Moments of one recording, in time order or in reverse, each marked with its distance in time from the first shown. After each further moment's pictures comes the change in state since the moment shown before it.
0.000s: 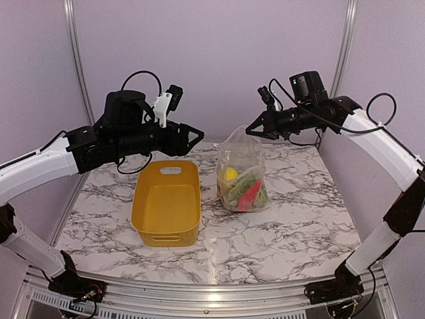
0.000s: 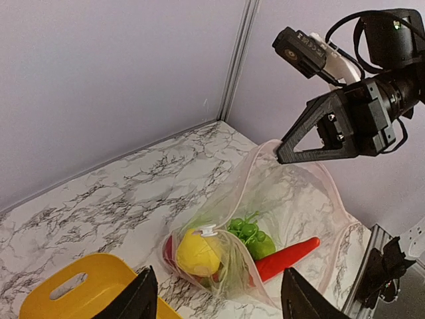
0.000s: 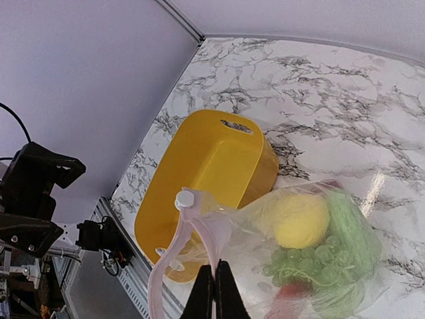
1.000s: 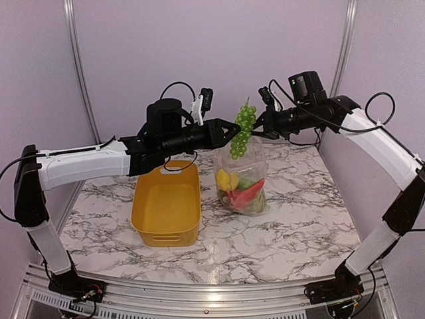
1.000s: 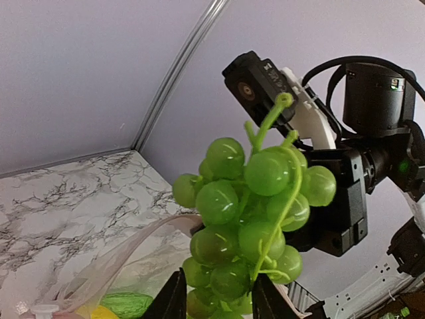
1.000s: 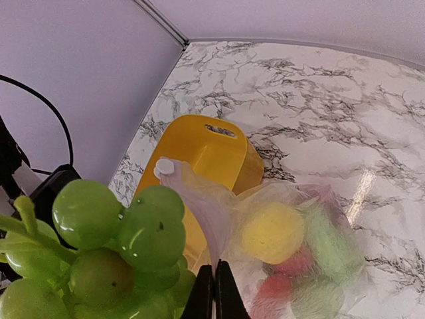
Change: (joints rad) left arm -0.010 0.324 0.091 0.474 0.227 -0.296; right arm 0.000 0.009 0.009 -0.014 0.048 -0.006
